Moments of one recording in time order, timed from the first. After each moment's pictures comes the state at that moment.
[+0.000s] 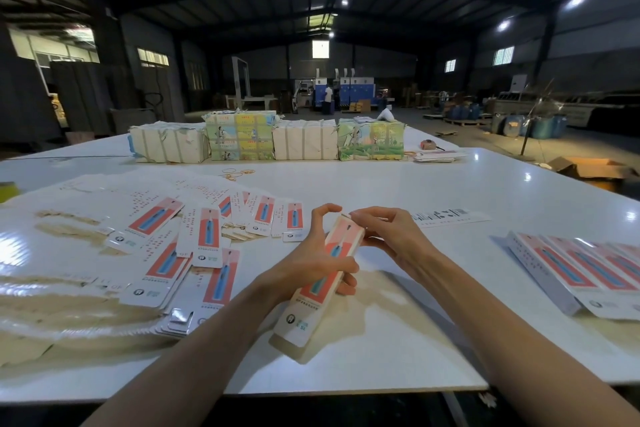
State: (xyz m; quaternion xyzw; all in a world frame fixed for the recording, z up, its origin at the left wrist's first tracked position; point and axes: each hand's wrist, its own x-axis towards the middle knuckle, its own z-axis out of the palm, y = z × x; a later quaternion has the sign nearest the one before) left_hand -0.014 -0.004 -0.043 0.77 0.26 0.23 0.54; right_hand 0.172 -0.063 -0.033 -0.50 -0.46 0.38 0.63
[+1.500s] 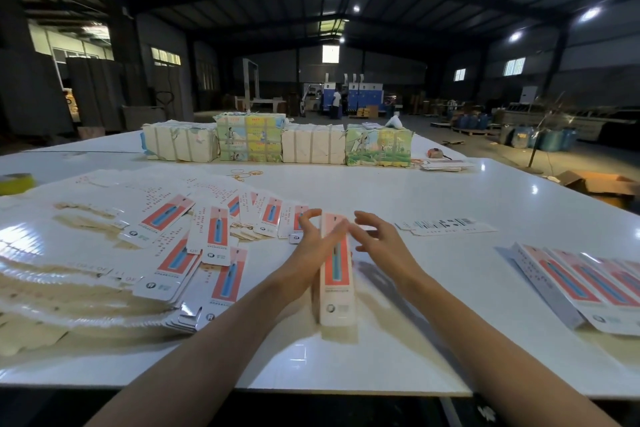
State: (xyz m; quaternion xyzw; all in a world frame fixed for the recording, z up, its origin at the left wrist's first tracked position) left_hand -0.001 0.011 -0.052 0.63 0.34 0.39 0.58; right_hand 0.149 -0.053 -0.051 -0.59 -0.52 0.25 0.56
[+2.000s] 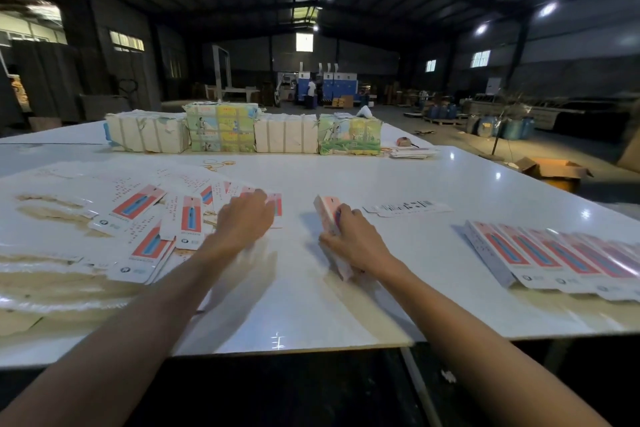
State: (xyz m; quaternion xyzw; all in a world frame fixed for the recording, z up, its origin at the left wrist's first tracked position) left_hand -0.050 0.039 -0.014 0.81 0.53 0.23 0.08; right_hand 0.137 -0.091 -0.039 -0.76 -0.58 0.05 0.29
